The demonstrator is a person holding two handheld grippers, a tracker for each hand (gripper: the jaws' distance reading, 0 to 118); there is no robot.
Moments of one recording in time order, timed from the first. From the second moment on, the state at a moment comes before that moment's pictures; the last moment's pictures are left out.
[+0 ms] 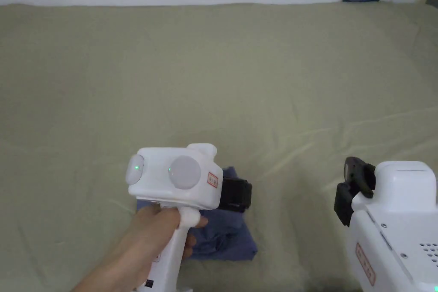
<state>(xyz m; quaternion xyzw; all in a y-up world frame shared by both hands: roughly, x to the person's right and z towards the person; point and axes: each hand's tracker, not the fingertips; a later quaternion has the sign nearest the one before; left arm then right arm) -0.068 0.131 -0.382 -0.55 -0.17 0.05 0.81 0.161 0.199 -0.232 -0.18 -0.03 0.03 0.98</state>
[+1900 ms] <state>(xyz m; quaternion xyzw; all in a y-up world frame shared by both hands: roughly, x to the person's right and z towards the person) -0.268 0.151 -0.335 -0.48 -0.22 0.21 0.82 0.113 0.095 -0.349 -0.47 0.30 -0.29 0.78</state>
